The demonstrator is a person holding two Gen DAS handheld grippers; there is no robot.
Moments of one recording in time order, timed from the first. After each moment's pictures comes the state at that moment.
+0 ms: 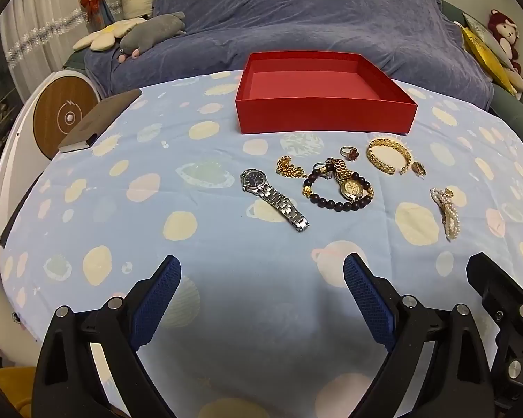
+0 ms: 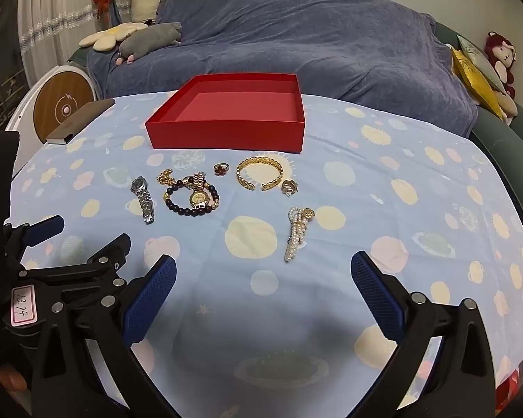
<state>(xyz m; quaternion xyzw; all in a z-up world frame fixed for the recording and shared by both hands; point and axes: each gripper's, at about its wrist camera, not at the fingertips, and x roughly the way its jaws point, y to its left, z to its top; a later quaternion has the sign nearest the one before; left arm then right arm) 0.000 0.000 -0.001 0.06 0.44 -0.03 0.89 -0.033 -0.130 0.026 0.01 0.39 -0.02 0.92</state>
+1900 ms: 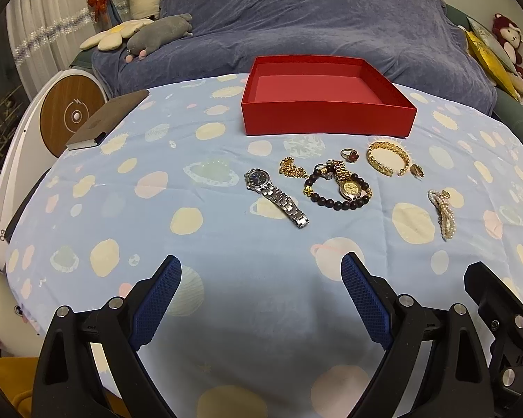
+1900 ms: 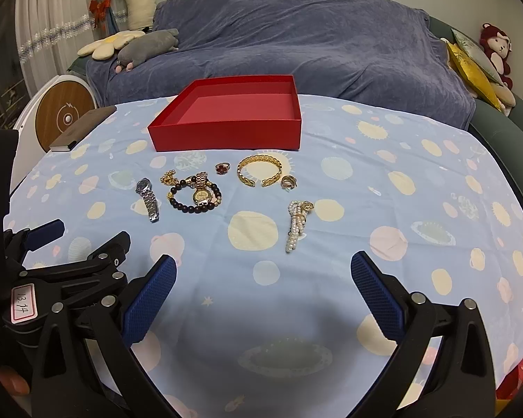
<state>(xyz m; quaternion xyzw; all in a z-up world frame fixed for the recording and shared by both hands) -0.012 -0.001 0.008 0.06 0.43 -0.01 0.90 -0.046 -0.134 0.028 0.03 0.39 -0.02 0.92</state>
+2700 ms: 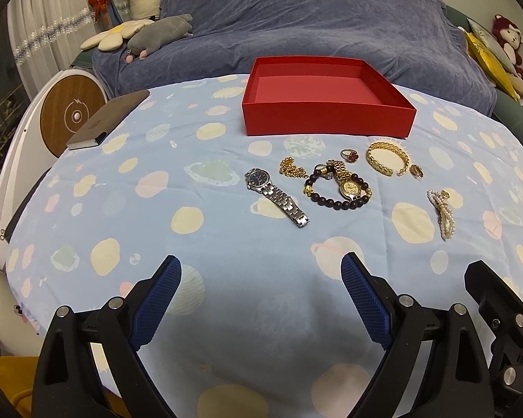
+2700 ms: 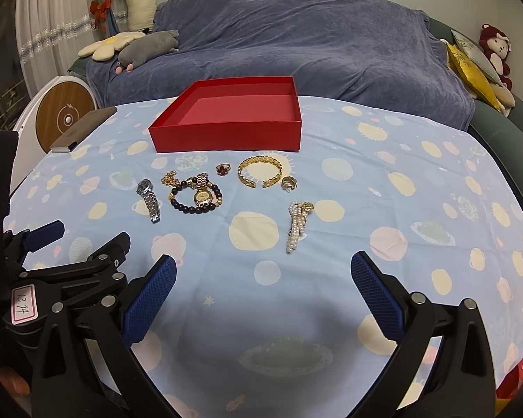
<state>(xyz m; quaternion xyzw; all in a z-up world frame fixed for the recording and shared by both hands) -0.012 0.000 0.007 0.05 0.43 -0.02 0.90 -0.046 -0.133 0.029 0.02 0.39 -0.02 0.92</state>
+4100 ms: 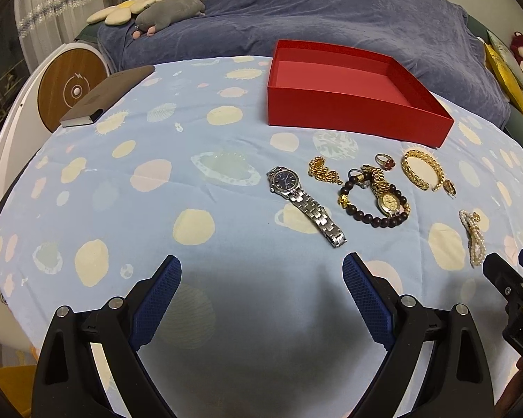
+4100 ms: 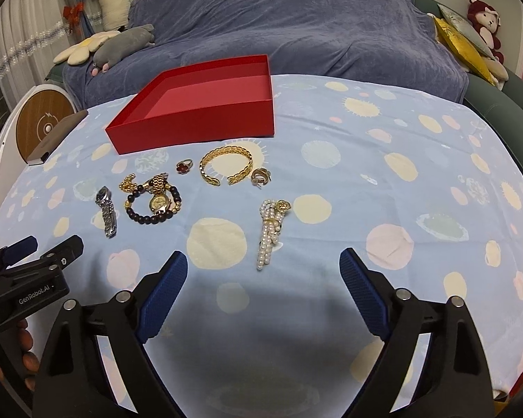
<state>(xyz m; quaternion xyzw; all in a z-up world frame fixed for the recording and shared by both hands) 0.030 0.027 -0.016 0.01 0.46 0.00 0.89 0.001 -0.165 -0.007 0.06 0.42 -0.05 0.90</state>
